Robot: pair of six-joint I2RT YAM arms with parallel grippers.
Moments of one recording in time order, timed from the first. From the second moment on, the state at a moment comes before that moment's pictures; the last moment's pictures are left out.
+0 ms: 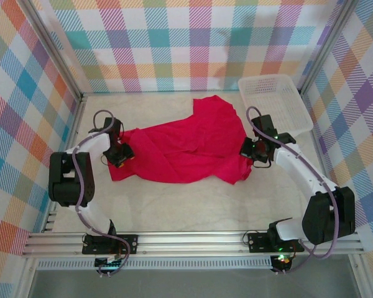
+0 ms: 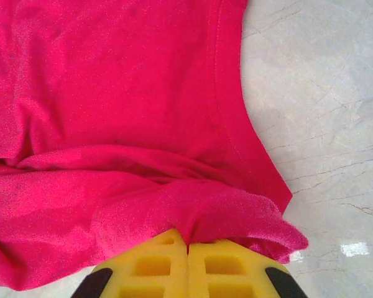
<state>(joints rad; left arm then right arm) -0.01 1.74 1.11 -0.73 0.09 -0.62 0.27 1.34 1.04 -0.77 -0.06 0.58</state>
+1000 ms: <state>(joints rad) -0.04 1.83 1.21 -0.76 -0.01 -0.63 0.27 1.32 1.06 -0.79 -0.12 0.58</state>
